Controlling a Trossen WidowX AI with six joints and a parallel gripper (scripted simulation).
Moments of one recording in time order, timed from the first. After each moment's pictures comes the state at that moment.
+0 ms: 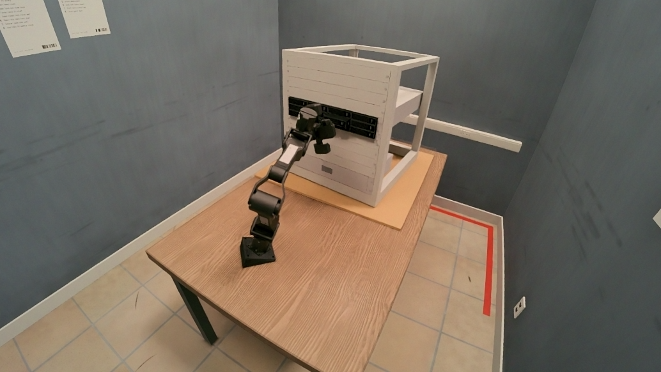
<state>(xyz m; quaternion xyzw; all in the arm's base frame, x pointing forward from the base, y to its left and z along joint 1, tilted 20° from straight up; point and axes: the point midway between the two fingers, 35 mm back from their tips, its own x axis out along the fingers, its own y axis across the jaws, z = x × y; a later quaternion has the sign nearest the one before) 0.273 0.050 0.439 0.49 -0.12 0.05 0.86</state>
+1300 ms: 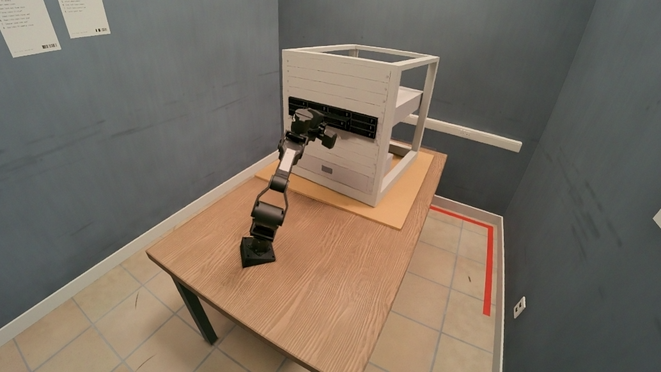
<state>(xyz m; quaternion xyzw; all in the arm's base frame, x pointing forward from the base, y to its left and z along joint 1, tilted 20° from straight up) 0.248 0.053 0.435 0.00 -0.13 -0.01 0.99</state>
